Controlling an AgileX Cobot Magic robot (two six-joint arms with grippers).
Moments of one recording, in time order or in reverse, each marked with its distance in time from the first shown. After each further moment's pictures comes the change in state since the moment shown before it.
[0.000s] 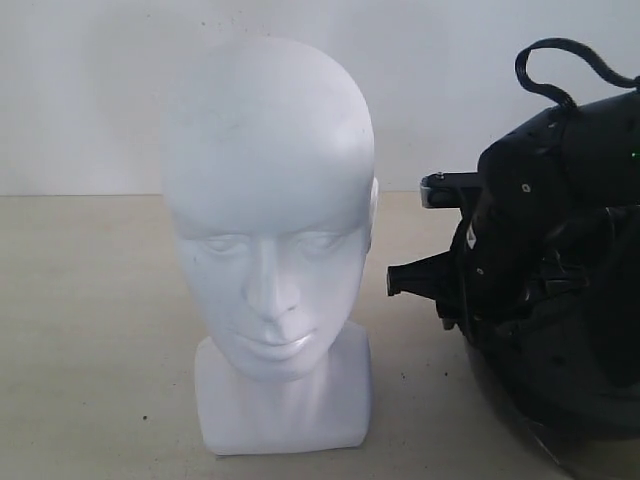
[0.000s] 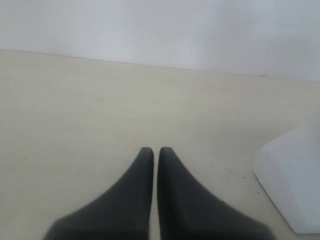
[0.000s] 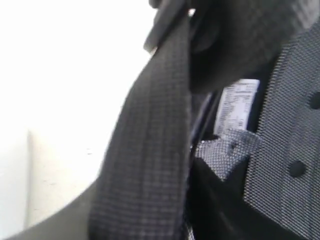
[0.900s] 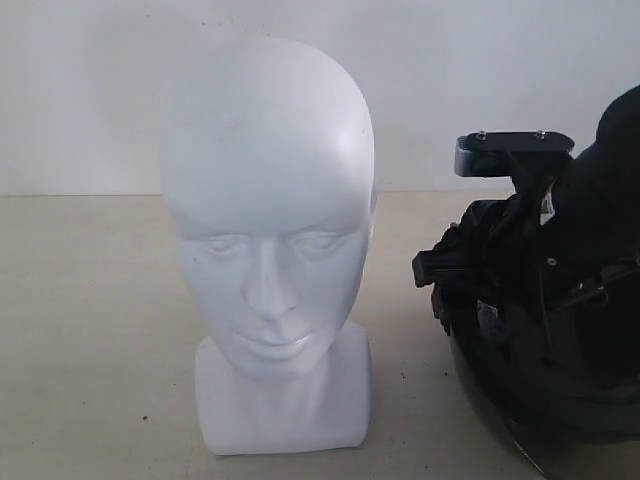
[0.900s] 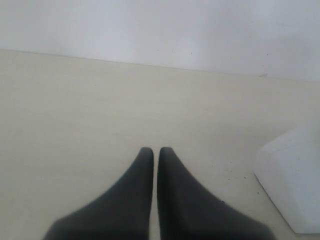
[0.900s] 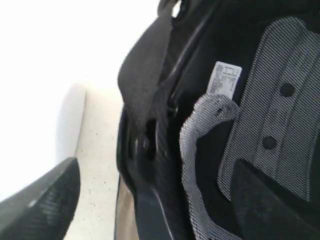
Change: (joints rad) left arm 0.000 0.000 0.000 0.000 0.000 0.000; right arm -0.002 -0.293 0.151 0.141 -0.030 -0.223
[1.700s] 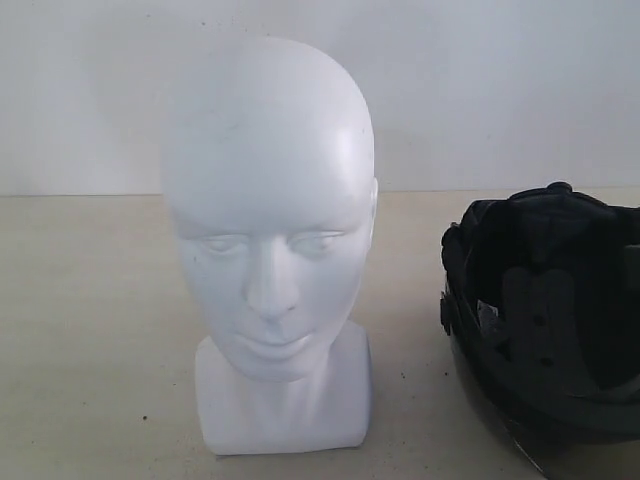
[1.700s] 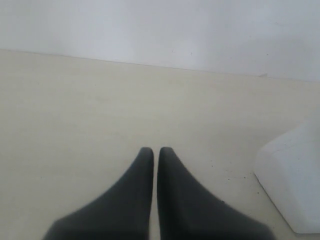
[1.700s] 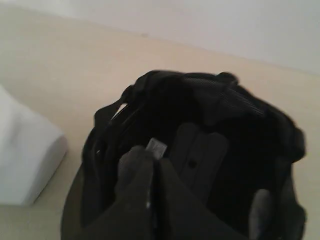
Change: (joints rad) left arm 0.000 0.000 0.000 0.000 0.000 0.000; right arm -0.129 -0.640 0.301 -0.044 -0.185 -0.311
